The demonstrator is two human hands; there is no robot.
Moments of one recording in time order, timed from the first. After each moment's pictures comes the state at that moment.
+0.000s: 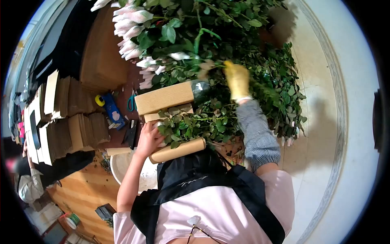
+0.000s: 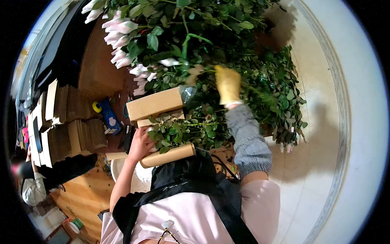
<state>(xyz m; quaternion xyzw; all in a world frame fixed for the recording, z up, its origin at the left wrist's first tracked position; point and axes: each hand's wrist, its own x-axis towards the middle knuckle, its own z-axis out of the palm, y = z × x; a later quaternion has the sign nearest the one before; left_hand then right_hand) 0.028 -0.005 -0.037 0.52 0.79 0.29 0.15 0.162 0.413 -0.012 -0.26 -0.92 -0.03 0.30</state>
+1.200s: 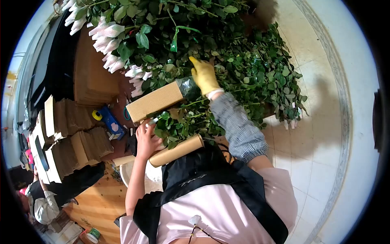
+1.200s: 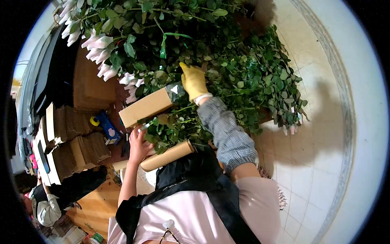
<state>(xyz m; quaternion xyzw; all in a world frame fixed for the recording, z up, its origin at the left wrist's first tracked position) 0.026 -0.001 -0.042 0.49 0.83 0.22 0.12 0.119 0.353 -0.016 -0.35 -0.91 0.16 0.15</state>
